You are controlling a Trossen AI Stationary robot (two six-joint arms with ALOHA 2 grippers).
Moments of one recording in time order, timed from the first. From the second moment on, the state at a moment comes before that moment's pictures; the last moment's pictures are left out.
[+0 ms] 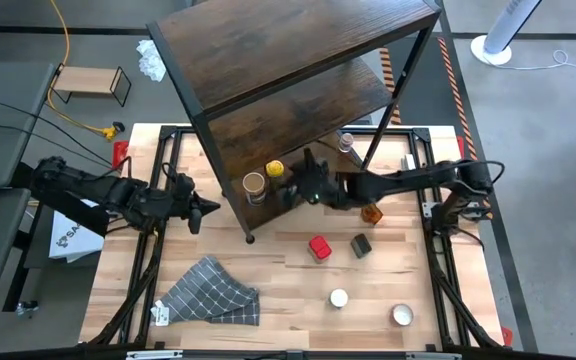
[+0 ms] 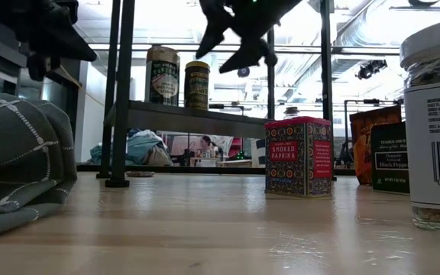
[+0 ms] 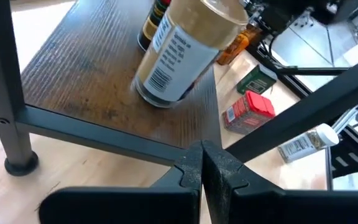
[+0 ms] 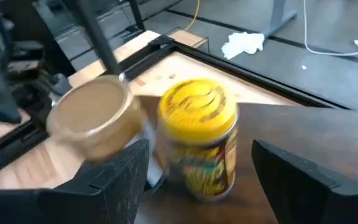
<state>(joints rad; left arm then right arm) -0.31 0.55 0.53 -0.52 -0.49 -0.85 0.03 1.73 1.33 -0.13 0.58 0.55</state>
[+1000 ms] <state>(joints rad) -0.02 0.62 0.53 -0.36 -0.18 -0.78 -0.15 1.76 1.33 -0.03 0.19 0.15</state>
